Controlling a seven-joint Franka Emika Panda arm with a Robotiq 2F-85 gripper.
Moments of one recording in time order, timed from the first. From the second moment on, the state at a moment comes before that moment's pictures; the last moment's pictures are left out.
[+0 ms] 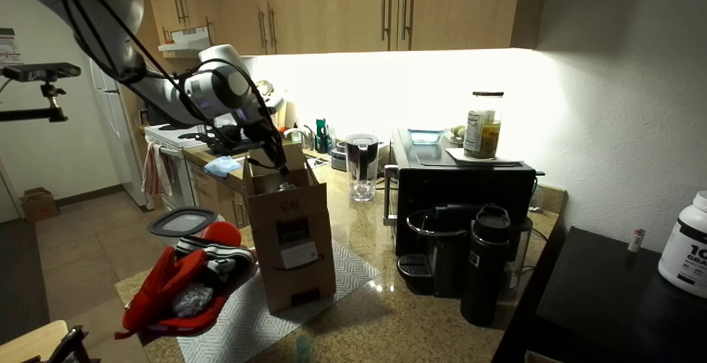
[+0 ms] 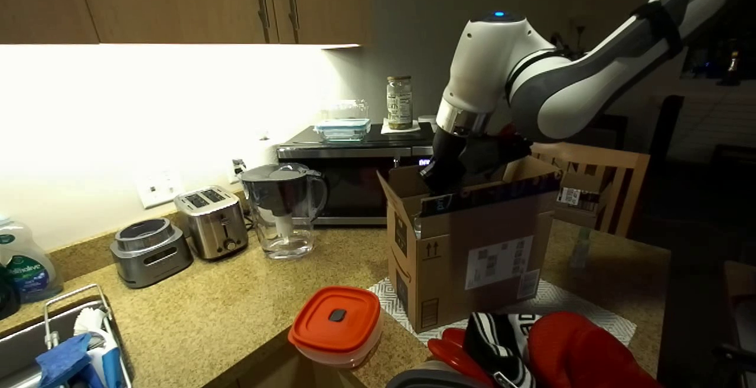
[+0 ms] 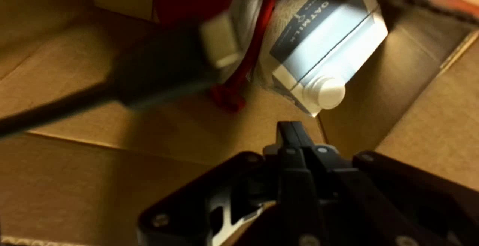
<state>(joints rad) 0.30 0.23 -0.01 -2.06 -0.42 2.57 0.90</state>
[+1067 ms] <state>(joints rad) 0.26 0.12 0.04 -2.07 -0.43 2.47 0.90</state>
